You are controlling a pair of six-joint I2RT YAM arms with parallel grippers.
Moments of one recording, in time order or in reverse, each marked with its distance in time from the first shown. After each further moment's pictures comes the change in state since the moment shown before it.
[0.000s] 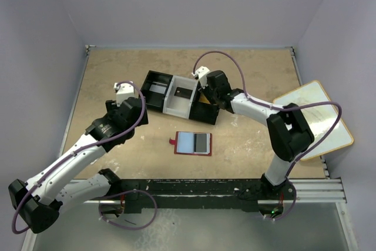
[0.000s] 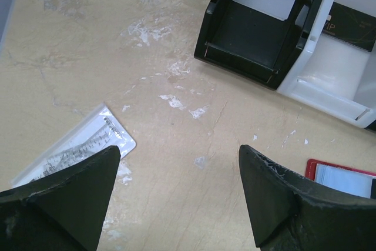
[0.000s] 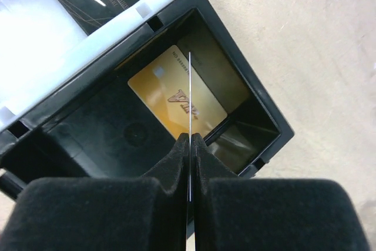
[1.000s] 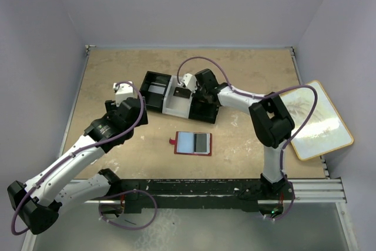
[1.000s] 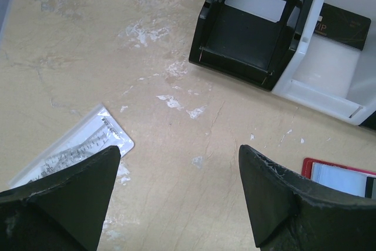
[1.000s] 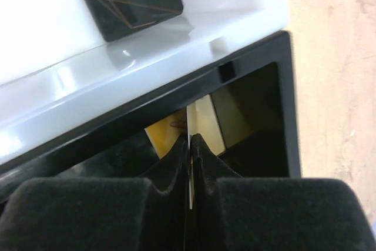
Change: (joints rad) left arm 0.000 -0.016 0.000 0.001 0.008 0.003; right arm 0.027 0.218 0.193 -0.106 -0.001 -0.391
